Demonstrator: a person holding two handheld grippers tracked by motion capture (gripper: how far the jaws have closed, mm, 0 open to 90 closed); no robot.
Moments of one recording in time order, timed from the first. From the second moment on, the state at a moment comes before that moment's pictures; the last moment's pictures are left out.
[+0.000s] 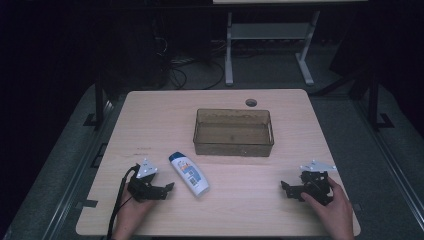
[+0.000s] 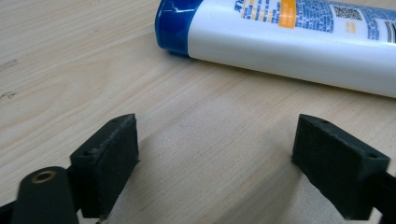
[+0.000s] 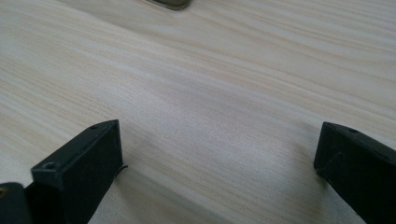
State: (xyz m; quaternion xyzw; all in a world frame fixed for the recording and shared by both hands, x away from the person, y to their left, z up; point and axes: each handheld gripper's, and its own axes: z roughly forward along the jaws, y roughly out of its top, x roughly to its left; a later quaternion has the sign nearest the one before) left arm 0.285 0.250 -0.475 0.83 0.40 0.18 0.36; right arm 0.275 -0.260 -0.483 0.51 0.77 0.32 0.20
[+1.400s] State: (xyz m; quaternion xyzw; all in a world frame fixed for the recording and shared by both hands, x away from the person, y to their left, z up) left arm 0.308 0.203 -0.421 0.85 0.32 0.09 0.41; right arm 0.275 -0.261 -0.483 0.51 0.77 0.32 0.20
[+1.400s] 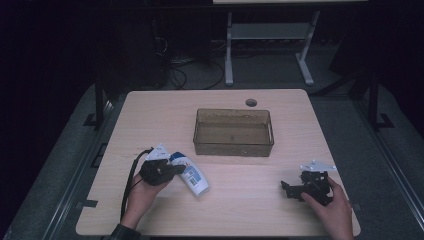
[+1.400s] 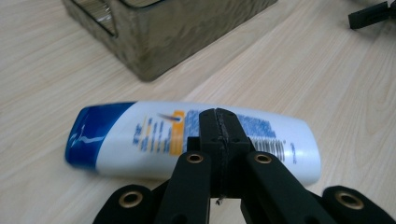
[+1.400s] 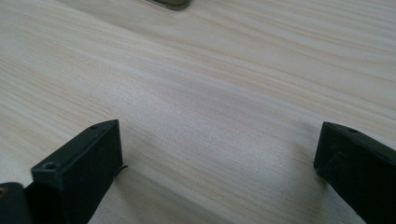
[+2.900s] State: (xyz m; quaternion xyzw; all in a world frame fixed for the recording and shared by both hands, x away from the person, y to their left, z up) left arm 0.328 0.146 -0.447 0.90 0.29 0.04 0.34; right arm 0.275 -0.260 -0.483 0.51 0.77 0.32 0.20
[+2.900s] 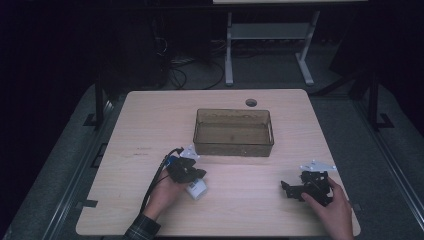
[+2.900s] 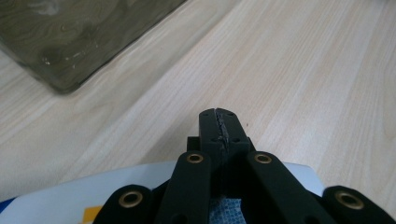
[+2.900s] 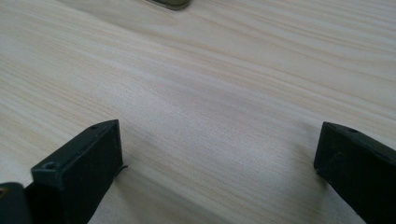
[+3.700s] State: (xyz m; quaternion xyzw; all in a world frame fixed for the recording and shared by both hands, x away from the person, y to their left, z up) left arm 0.300 0.160 -0.443 0.90 0.28 0.03 0.33; right arm 0.275 -0.260 -0.483 0.51 0.77 0.32 0.20
